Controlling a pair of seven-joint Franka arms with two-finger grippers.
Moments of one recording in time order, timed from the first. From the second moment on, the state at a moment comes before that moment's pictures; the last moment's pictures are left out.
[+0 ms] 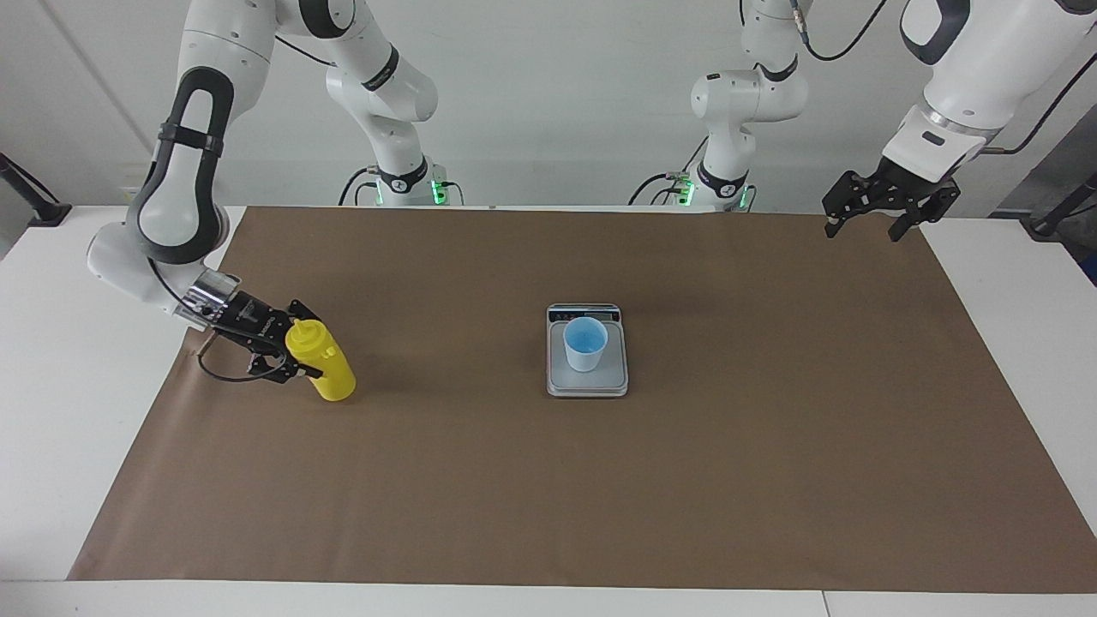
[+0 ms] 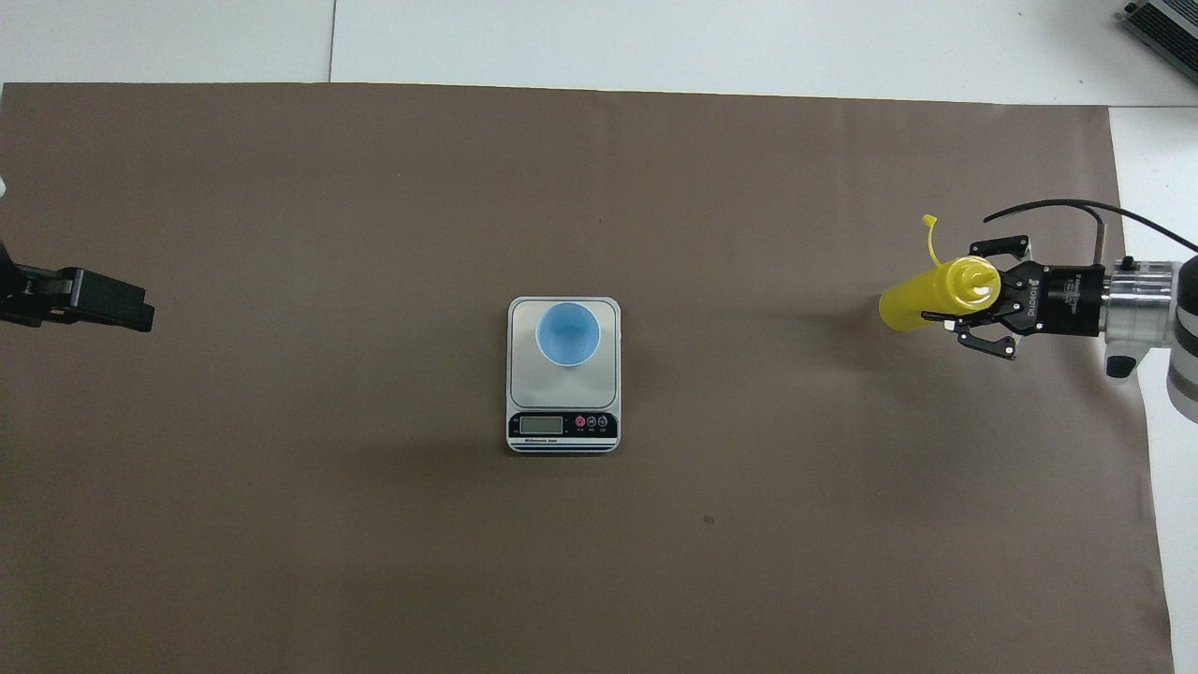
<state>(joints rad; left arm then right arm) -0.03 -0.02 -0.04 -1.57 -0.04 1.53 0.04 -0.34 0.33 0.02 -1.91 0.96 1.92 0.89</state>
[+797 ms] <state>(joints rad) -0.03 -0.02 -0.04 -1.57 -0.04 1.53 0.04 -0.32 0.34 0.02 -1.92 0.96 2.02 0.89</state>
